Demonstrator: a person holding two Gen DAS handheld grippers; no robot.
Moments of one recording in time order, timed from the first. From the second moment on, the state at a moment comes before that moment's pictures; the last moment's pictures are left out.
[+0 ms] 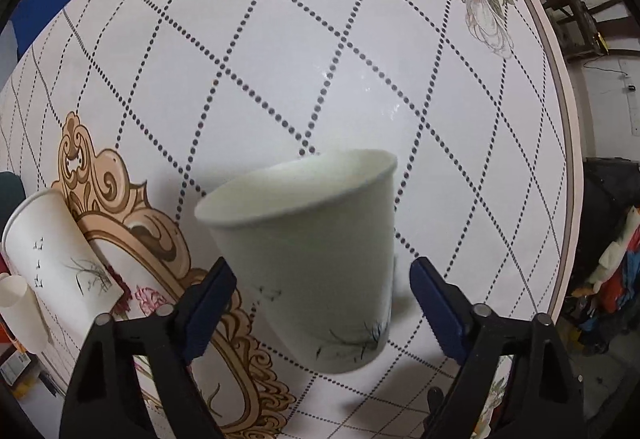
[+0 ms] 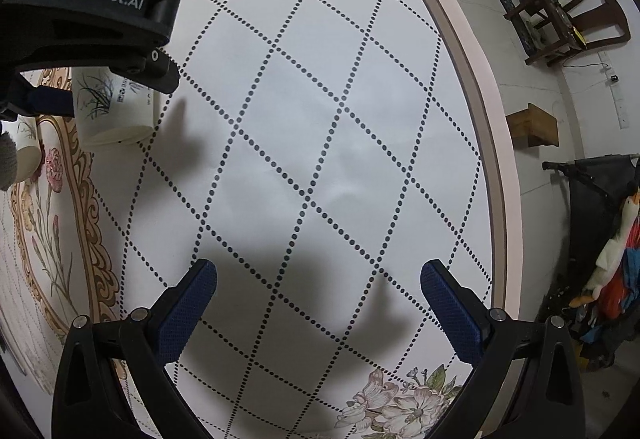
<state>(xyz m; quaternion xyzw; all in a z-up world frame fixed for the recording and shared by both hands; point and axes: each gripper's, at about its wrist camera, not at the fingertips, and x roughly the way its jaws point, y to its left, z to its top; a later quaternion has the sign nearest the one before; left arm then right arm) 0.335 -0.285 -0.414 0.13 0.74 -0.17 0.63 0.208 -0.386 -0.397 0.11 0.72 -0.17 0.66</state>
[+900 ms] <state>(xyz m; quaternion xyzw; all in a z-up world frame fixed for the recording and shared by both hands) 0.302 -0.231 -0.364 0.16 0.72 -0.16 0.65 0.180 -0.376 -0.380 0.11 0.71 -0.13 0.68</state>
